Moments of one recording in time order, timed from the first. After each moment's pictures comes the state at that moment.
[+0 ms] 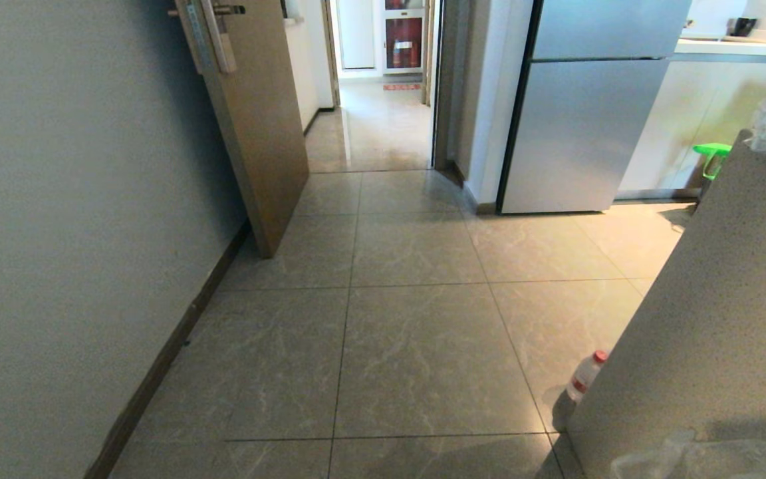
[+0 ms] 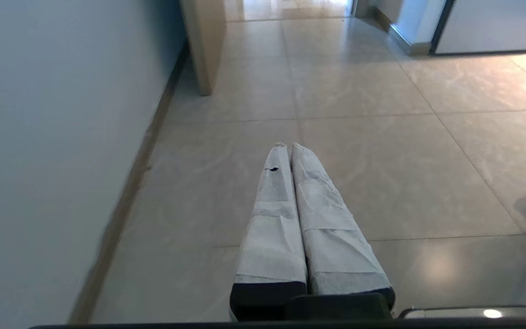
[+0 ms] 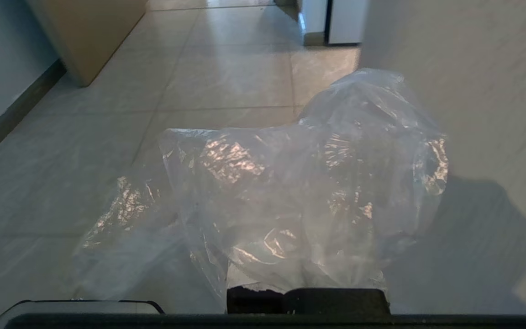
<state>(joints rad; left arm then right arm) 0.00 0.00 0.00 0.00 0.00 0.00 0.00 0.00 0.00 0.00 0.00 0.00</state>
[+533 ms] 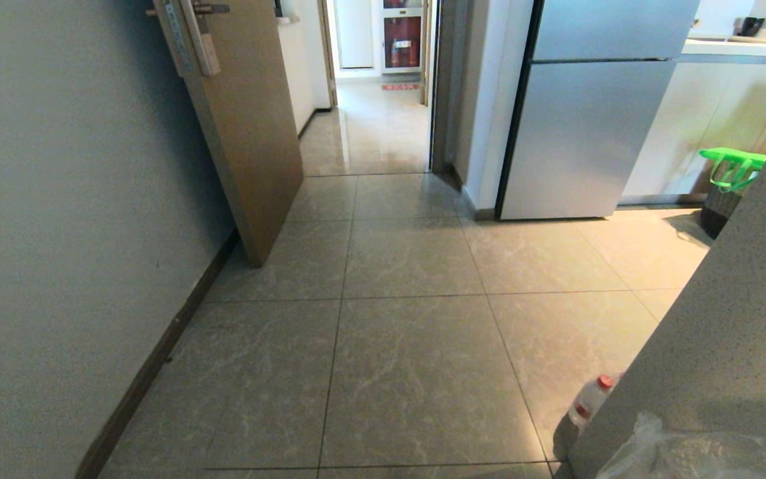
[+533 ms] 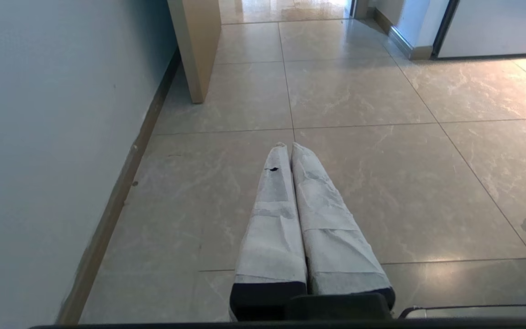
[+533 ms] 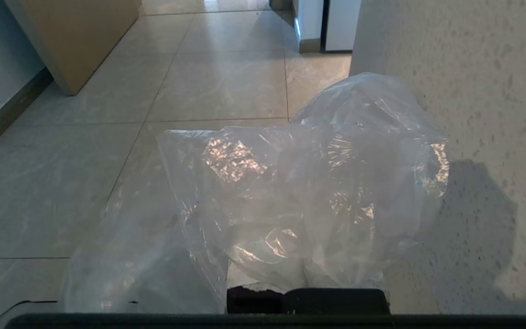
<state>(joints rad) 0.00 0.00 0.00 0.00 0.00 0.00 0.00 0.00 0.00 0.00 0.00 0.00</state>
